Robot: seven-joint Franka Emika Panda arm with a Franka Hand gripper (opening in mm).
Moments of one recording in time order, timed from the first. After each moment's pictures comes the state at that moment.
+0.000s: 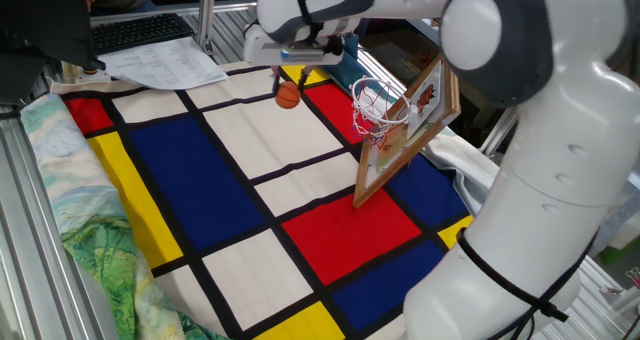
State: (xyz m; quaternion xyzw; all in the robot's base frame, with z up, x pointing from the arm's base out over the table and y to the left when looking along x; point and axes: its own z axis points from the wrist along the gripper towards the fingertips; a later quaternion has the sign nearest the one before) arm 0.592 -0.074 0.244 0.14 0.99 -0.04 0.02
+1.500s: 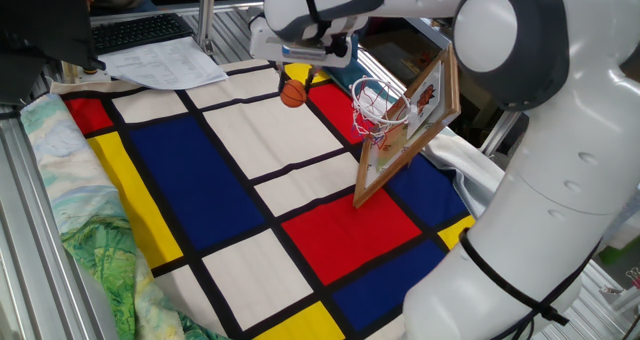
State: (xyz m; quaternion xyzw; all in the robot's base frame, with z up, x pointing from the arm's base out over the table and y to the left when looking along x) arm 0.582 -0.079 0.255 0.24 0.97 -0.04 0.02
